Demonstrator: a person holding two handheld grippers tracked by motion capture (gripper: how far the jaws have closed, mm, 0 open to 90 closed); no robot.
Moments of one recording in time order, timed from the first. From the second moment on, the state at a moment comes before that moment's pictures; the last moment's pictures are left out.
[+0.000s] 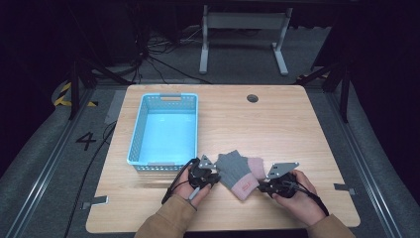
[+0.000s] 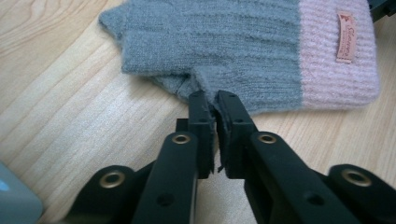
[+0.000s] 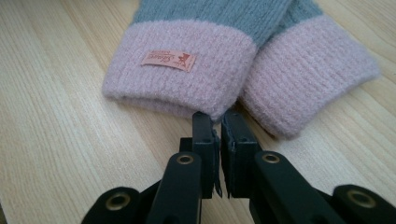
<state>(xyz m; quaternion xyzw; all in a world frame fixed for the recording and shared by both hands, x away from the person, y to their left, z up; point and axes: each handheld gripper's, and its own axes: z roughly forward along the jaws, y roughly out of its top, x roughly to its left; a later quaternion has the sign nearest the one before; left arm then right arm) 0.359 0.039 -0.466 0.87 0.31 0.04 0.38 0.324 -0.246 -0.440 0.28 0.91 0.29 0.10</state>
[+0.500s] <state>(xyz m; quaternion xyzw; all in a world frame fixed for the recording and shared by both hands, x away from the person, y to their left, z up) 0.344 0.038 -0.439 0.86 0.29 0.07 0.42 0.322 -0.253 -0.420 0.28 0.89 0.32 0.14</state>
